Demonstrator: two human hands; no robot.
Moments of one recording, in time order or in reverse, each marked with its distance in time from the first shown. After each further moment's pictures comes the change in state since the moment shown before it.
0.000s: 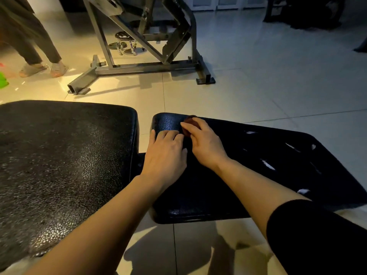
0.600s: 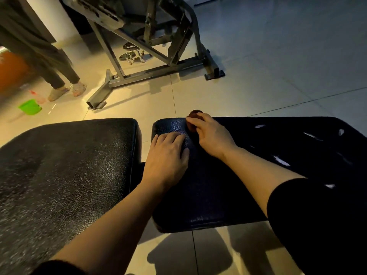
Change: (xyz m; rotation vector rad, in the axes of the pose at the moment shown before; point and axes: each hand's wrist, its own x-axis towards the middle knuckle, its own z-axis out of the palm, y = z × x) left_hand 0.016 0.003 0.007 0.020 0.024 -0.003; right_hand 0.030 0.032 -0.005 0.067 -0.008 0.006
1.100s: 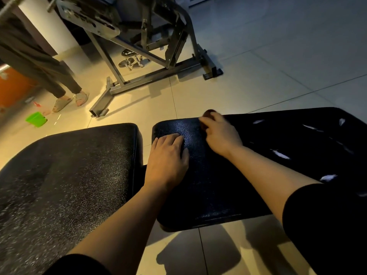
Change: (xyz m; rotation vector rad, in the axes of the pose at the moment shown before) left_hand -0.001 0.002 0.001 0.018 -0.005 -0.012; right_hand -0.013 0.006 -0.011 0.053 0.054 0.189
